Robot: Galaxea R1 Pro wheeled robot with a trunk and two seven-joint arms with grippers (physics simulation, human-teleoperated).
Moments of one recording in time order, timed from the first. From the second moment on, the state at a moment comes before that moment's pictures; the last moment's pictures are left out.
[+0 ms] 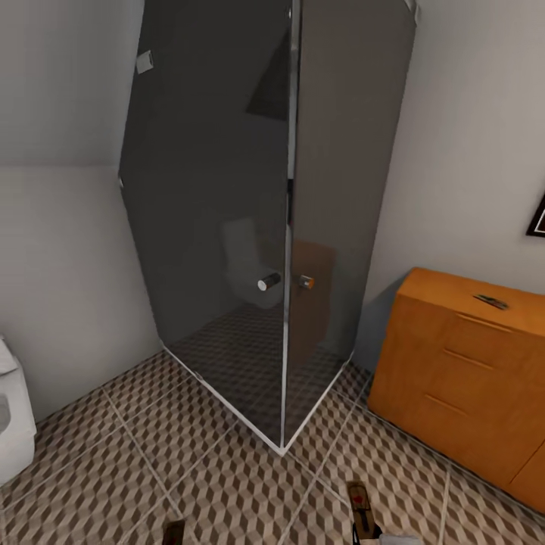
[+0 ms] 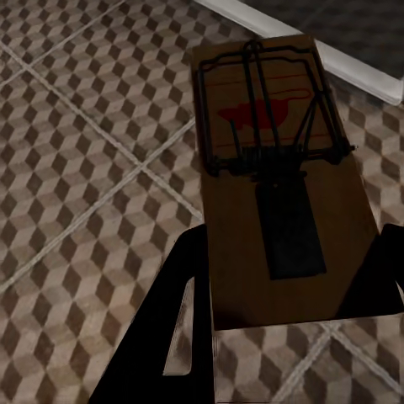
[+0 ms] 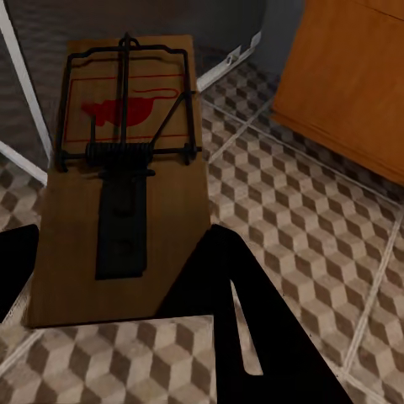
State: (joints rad) left arm -0.17 -0.01 -0.13 -0.22 0.07 -0.57 0.19; right arm -0.33 0.04 0.25 -0.02 -0.12 -0.80 -0.26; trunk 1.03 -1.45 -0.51
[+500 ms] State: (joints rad) left arm -0.17 -0.01 -0.13 -0.22 0.07 -0.57 0.19; right arm -0.33 0.04 0.25 -0.02 -0.12 -0.80 -0.26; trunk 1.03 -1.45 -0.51
